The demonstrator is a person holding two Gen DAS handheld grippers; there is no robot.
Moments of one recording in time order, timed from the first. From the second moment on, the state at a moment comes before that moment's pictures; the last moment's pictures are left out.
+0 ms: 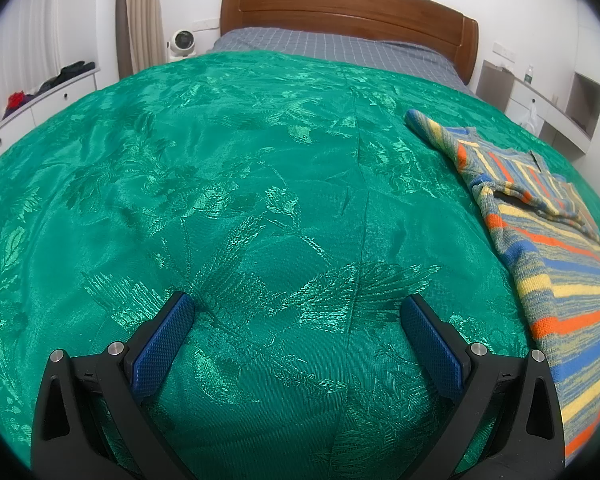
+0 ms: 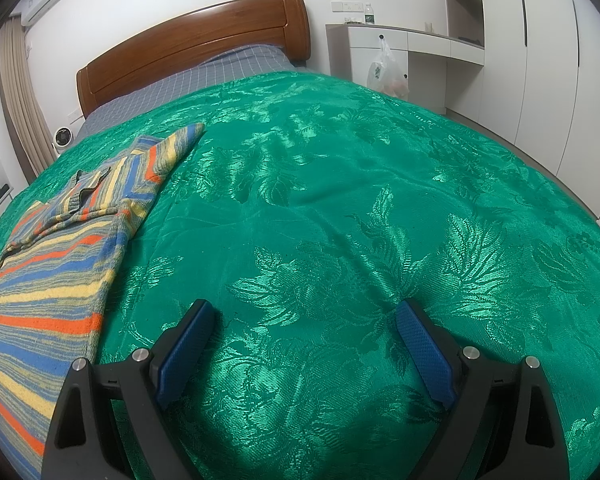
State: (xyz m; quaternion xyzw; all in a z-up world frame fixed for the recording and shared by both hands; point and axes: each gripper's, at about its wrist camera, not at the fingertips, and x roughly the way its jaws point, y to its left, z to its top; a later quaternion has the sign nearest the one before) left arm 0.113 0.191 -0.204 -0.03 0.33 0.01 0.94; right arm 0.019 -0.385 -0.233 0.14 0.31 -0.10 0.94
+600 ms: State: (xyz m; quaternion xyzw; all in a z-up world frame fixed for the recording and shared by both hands) left arm -0.003 0.145 -0.172 -0.05 0.48 -0.15 0.87; right arm -0.058 -0.349 -0.173 0.13 0.44 0.06 0.88
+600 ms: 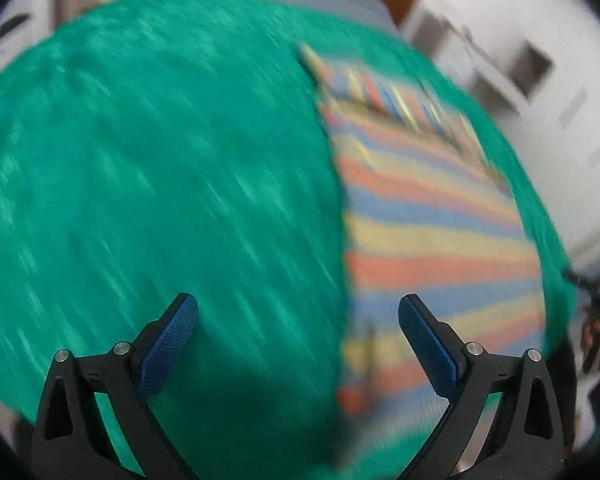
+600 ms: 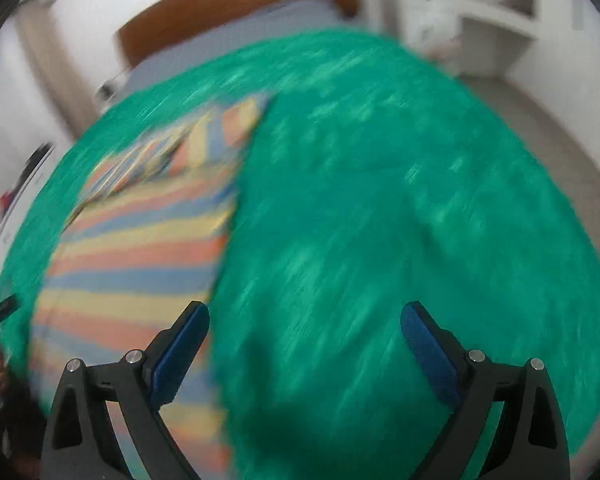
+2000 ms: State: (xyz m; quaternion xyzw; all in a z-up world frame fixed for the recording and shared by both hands) left arm 0.160 0.094 -0.088 -0.09 0.47 -0.18 0.86; right arm 0.100 -0.342 -0.080 0.21 0.41 0.17 0.87
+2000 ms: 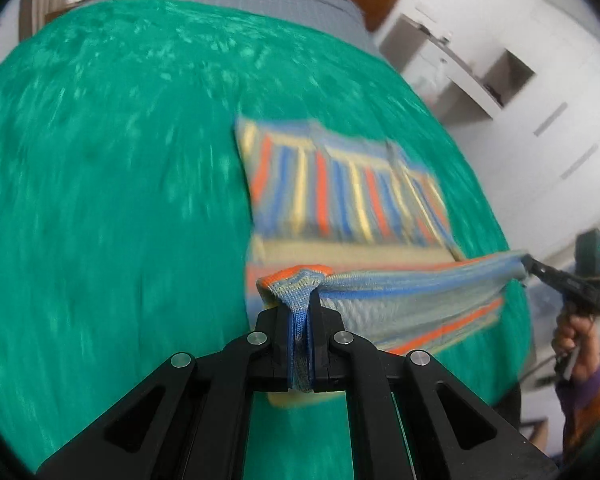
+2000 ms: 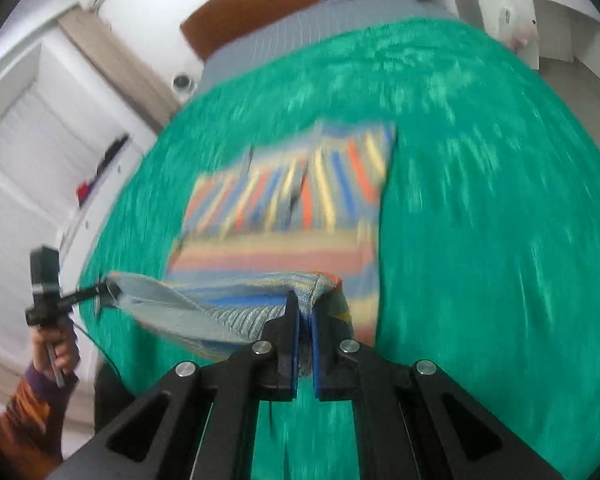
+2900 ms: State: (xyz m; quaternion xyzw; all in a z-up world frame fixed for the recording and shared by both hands) left arm 0.292 0.025 -0.150 0.04 0.56 -0.22 0.80; right arm 0.292 -0.291 -0.163 0.11 0.55 0.24 0.79
